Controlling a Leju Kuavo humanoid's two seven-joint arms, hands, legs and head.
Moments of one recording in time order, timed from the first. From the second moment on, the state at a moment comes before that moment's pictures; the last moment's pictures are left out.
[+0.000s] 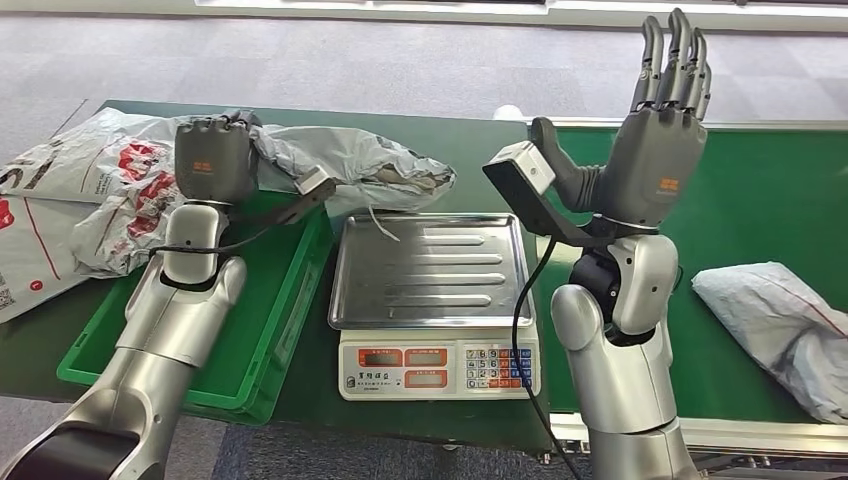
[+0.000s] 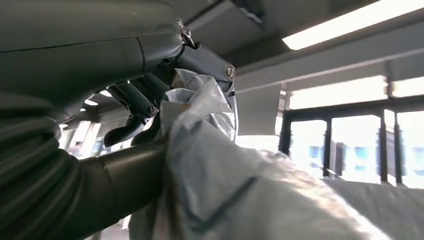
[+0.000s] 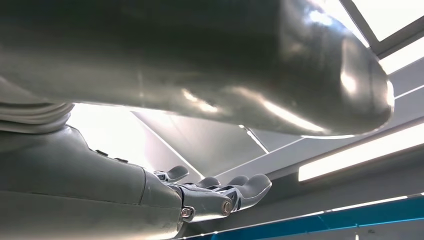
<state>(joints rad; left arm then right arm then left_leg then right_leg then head) -0.75 0.03 -0.27 -0.91 -1.50 0.49 0.08 -0.47 0.12 0.18 -1.62 1.50 -0.40 0.02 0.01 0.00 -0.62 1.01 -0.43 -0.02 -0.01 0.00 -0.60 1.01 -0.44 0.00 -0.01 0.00</state>
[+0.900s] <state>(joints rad) -0.81 0.30 -0.17 -0.98 -1.50 0.43 0.39 -0.45 0.12 0.18 -1.65 1.53 -0.38 0.04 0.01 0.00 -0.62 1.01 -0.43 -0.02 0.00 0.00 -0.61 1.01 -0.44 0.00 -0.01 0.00</state>
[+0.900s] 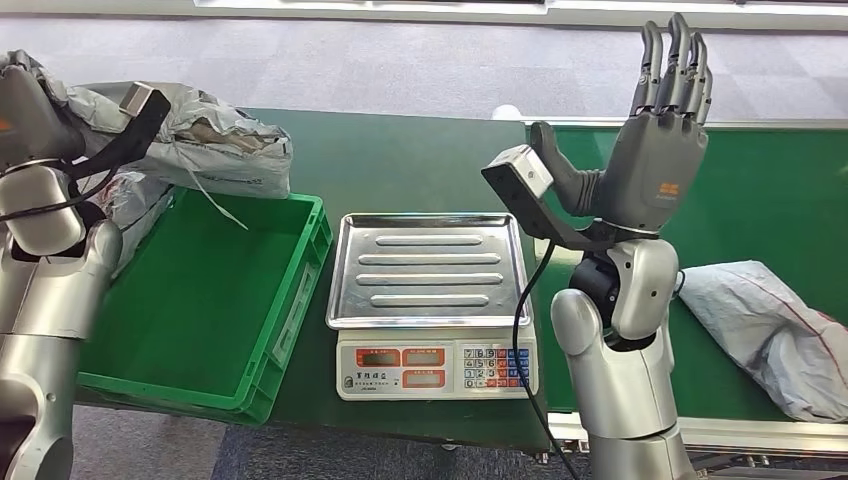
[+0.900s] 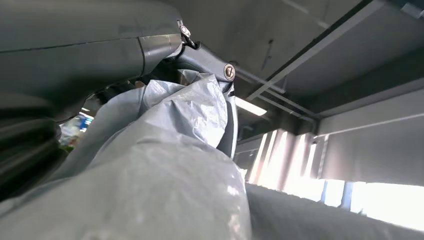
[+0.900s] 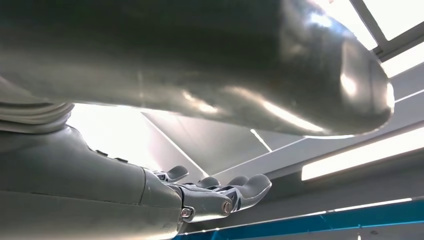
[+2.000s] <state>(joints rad) -0.46 -0.18 0.25 -1.92 0.25 0.12 -0.59 -0.46 0.11 0.15 -1.63 1.45 -0.41 0.03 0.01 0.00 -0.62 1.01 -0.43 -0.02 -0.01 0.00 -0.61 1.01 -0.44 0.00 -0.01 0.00</state>
